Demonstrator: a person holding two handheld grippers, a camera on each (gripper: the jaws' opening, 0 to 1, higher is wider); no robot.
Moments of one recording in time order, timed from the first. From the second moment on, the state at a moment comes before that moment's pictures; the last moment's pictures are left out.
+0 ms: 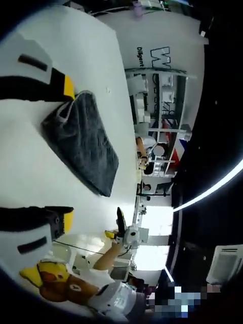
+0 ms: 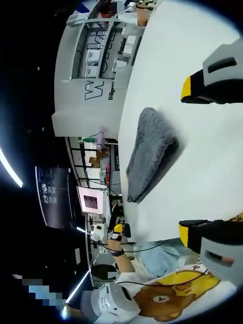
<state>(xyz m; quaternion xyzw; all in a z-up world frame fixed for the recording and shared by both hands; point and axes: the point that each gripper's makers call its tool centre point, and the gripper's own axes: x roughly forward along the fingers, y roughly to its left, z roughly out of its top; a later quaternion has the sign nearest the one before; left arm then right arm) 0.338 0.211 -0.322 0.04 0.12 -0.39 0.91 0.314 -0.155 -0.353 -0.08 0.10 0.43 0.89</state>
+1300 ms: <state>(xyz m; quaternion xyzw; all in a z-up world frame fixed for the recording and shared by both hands) 0.371 0.212 -0.344 0.01 0.16 -0.42 0.89 0.310 -0.162 -0.354 -0.08 0.11 0.43 0.89</state>
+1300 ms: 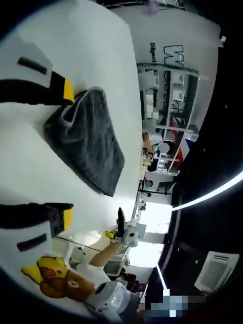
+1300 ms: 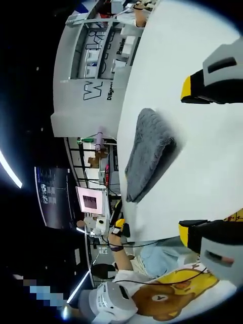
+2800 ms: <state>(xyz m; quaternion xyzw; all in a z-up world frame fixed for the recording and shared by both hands) 0.389 0.241 -0.389 0.01 0.24 -0.36 0.90 0.307 -0.166 -0.358 -0.08 0.11 0.43 0.89</state>
